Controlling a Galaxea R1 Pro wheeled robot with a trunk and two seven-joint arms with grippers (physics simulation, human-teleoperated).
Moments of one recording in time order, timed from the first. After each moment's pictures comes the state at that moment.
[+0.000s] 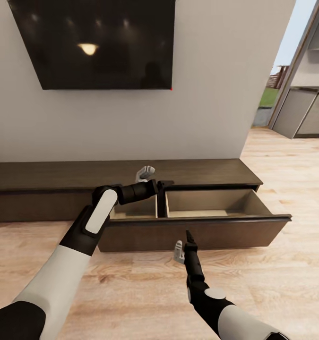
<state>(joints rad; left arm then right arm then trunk) -0.90 -0.06 -0.28 -1.20 0.91 0.85 -0.15 -0.66 0.14 0.49 -0.30 1.10 0.20 -0.64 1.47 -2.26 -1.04</state>
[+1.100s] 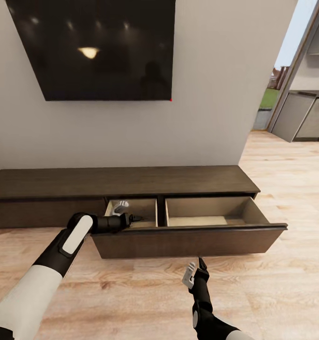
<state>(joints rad) -0.78 0.14 -0.22 -1.01 0.92 0.96 -0.15 -0.57 0.14 0.49 -0.21 0.75 0.10 -0.64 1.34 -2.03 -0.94</state>
